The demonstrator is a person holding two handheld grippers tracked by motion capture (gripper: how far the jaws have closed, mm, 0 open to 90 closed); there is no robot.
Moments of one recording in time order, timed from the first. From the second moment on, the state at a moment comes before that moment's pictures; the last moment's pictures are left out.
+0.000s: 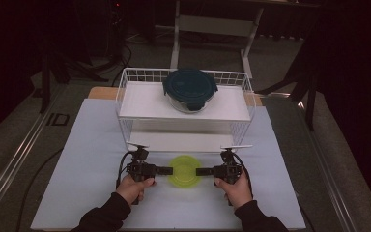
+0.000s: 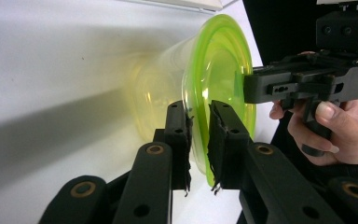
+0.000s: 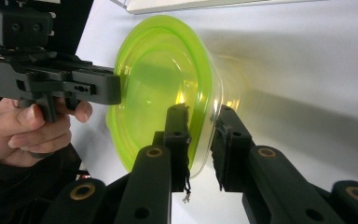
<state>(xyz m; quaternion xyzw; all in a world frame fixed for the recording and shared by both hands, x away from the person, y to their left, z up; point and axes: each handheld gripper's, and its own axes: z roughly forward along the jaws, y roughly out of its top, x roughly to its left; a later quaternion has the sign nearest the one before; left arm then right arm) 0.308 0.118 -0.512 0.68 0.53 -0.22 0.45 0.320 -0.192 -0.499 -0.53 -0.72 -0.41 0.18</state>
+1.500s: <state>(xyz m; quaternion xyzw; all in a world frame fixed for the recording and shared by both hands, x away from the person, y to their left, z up) 0.276 0.130 -0.403 0.70 0.46 -0.15 0.52 0.293 -0.190 -0.398 -0.47 -0.74 -0.46 0.13</state>
